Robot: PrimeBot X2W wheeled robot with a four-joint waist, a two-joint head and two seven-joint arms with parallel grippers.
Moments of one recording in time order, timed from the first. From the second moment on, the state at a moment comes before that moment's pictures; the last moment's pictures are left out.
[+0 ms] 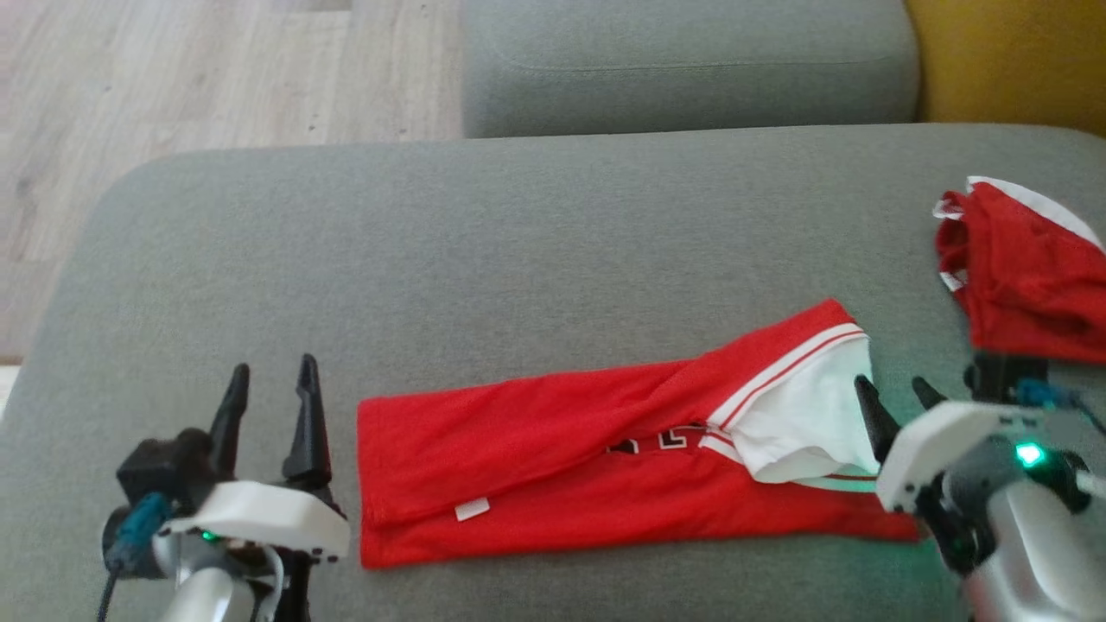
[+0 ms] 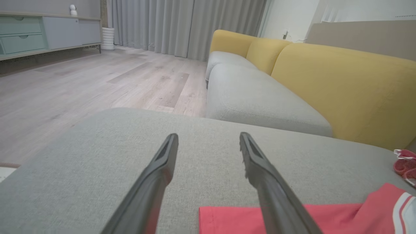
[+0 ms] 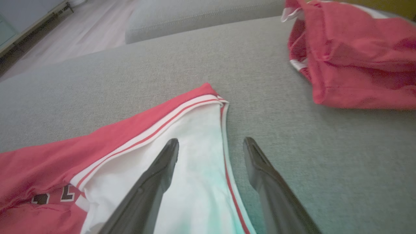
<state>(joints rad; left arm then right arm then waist) -0.03 0.28 -0.35 0.09 -0.52 0.24 -0.25 -0.23 -0.17 0.02 0.56 0.30 0.12 0.22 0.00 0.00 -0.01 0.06</state>
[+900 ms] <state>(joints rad) -0.05 0.24 -0.34 0.18 -0.48 0.19 -0.25 -0.44 -0.19 -0.02 0.93 0.34 0.12 0.41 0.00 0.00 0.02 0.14</state>
